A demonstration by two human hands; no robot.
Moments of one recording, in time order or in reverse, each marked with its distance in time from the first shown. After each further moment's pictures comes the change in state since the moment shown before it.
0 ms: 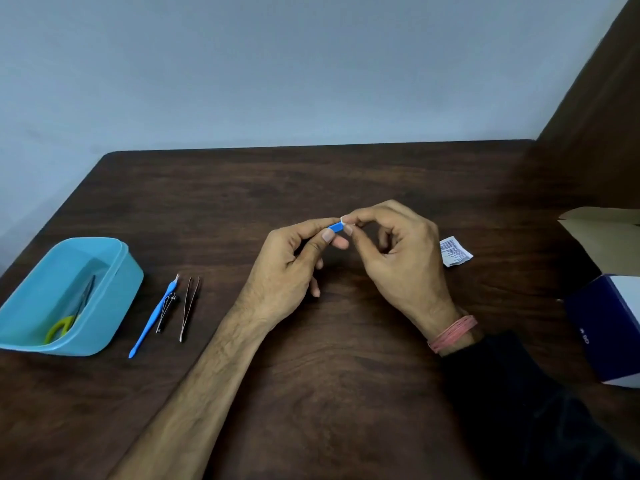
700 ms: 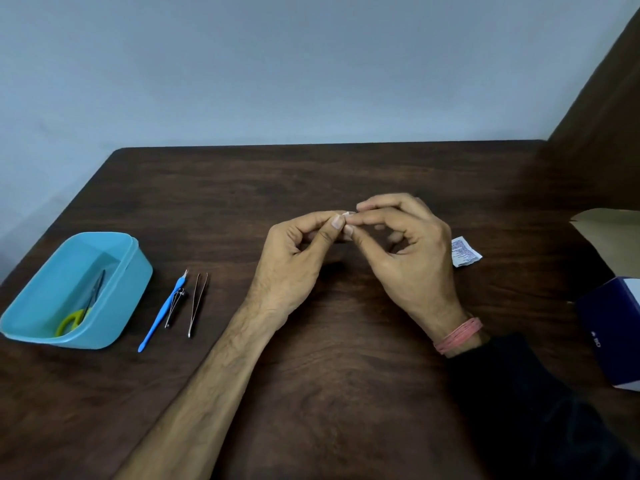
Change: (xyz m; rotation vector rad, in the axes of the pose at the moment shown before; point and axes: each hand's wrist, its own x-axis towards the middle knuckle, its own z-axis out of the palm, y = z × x) left_hand 0.002 -0.001 0.002 -0.127 0.083 0.045; right_hand -0.001 -0.007 0.000 0.030 0.045 -0.071
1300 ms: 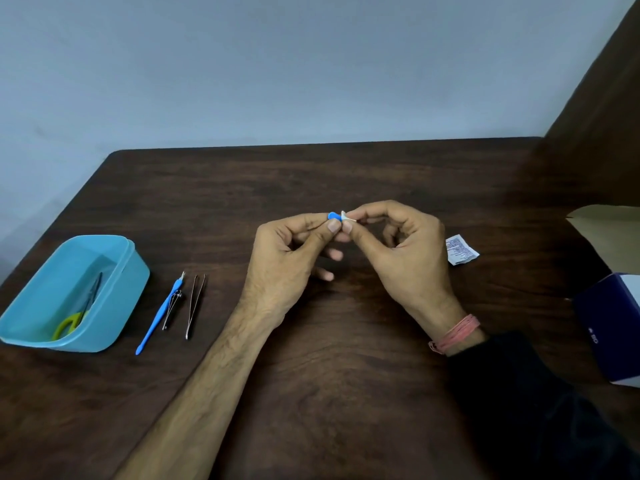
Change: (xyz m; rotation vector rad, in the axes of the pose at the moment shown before) left_hand 0.000 0.003 0.001 -0.056 0.042 -0.081; right_hand -0.001 0.004 0.004 0.170 0.009 0.231
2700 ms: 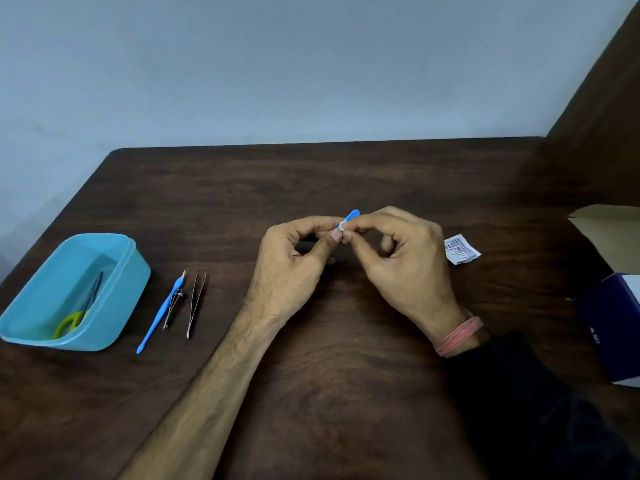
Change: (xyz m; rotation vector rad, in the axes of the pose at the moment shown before) left_hand 0.000 -0.009 0.000 0.189 -0.006 0.074; right_hand -0.003 -0.001 -0.003 -0.234 -0.053 -0.181
